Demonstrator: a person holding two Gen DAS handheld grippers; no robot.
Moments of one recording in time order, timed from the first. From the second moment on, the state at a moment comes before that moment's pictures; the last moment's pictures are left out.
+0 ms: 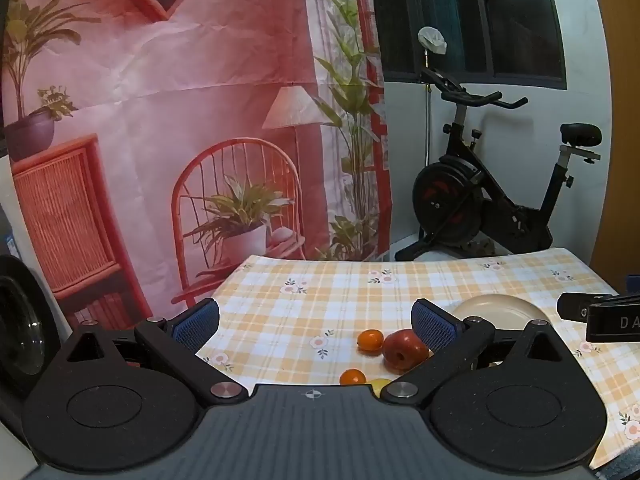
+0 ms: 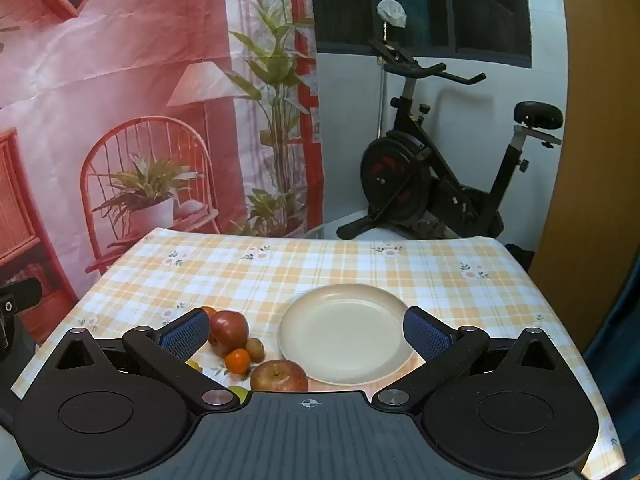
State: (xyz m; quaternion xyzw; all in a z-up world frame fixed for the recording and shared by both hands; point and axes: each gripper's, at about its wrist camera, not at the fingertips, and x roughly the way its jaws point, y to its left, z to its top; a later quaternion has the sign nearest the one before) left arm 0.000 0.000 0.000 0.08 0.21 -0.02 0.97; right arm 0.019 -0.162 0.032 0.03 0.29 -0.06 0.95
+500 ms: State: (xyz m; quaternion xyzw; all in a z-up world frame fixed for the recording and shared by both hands) left arm -0.008 0.003 0.000 0.08 0.19 -0.02 0.98; right arm 0.017 -0.162 0.033 0.03 0.28 -0.06 0.96
